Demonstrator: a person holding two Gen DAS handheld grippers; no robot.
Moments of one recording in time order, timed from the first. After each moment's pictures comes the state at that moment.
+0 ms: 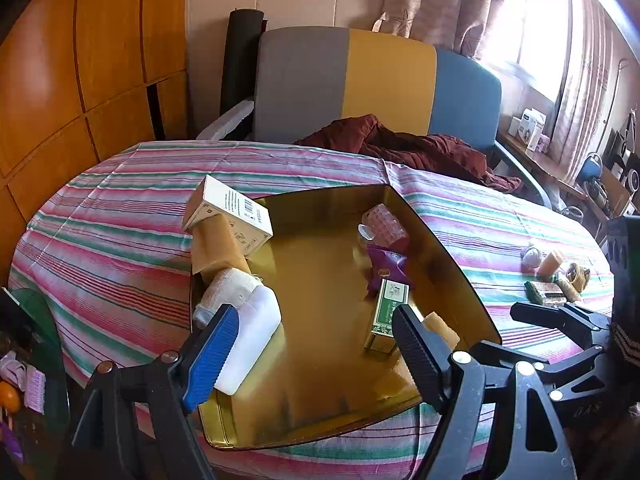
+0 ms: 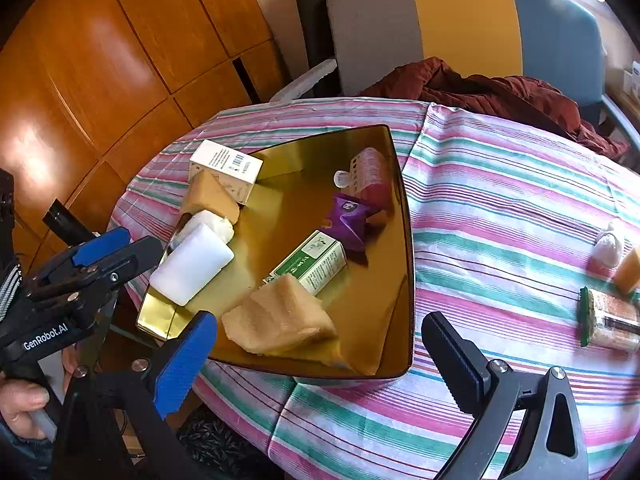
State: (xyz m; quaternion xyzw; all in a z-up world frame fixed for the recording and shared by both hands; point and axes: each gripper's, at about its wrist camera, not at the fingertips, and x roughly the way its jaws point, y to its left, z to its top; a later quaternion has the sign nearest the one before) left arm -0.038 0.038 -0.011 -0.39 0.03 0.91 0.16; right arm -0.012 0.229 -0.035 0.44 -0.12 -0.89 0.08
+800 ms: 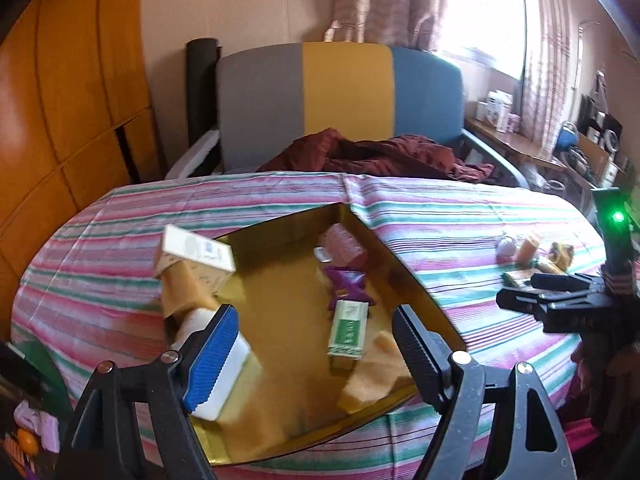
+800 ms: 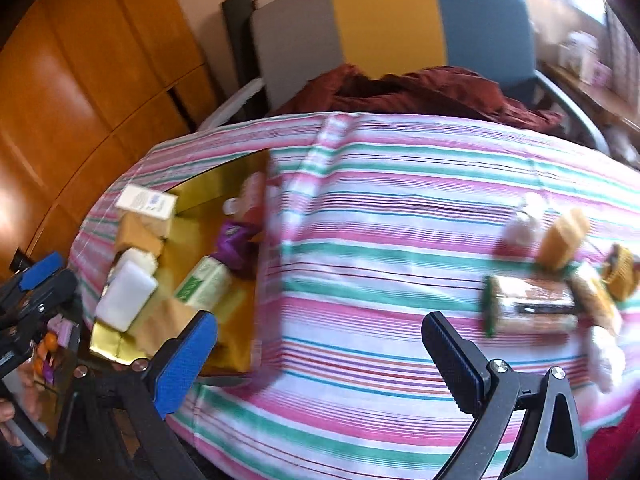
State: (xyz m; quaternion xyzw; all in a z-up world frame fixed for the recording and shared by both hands) left arm -0.026 0.085 0.015 -0.36 0.09 0.91 0.21; right arm 0.010 0.331 -0.029 0.43 -0.15 -0.89 -0.04
